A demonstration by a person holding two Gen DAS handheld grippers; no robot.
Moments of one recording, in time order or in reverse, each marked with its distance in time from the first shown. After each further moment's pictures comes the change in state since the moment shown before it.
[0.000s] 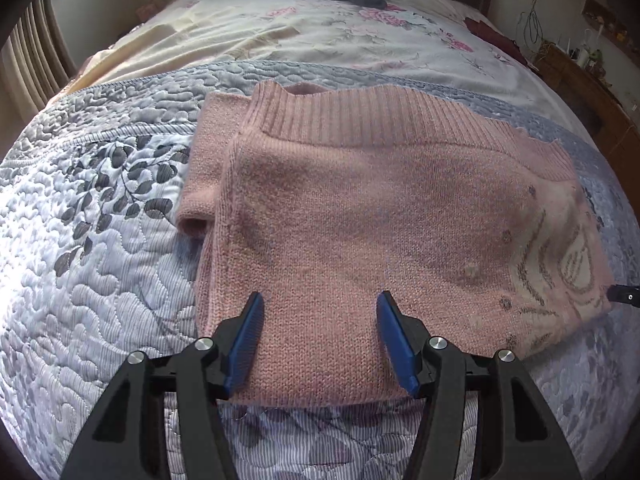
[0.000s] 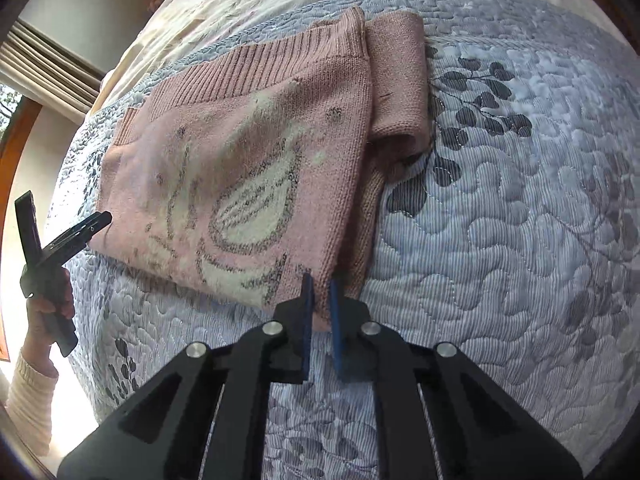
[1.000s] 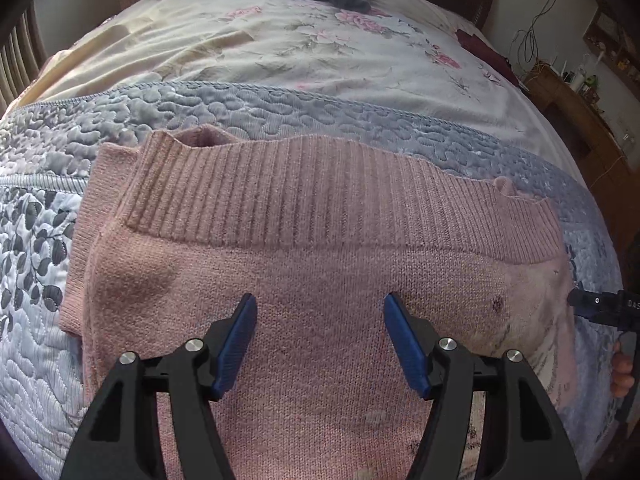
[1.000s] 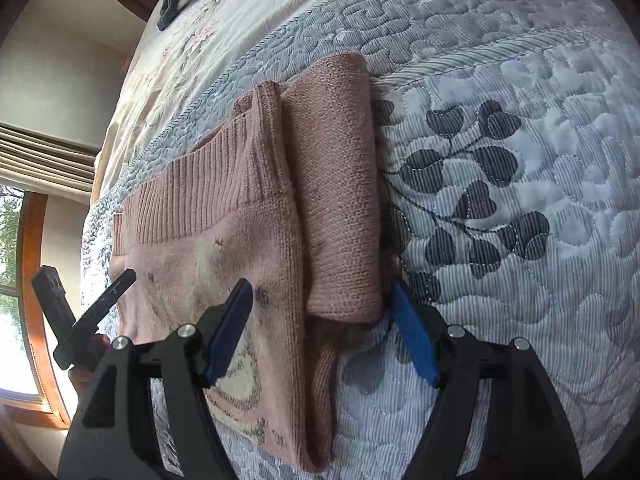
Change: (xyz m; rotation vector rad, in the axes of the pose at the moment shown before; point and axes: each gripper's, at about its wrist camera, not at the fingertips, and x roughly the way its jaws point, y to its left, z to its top) left arm 0.046 -0.060 0.080 -0.069 0.001 -0.119; right arm 0.038 -0.074 0.095 0.237 -0.007 0.176
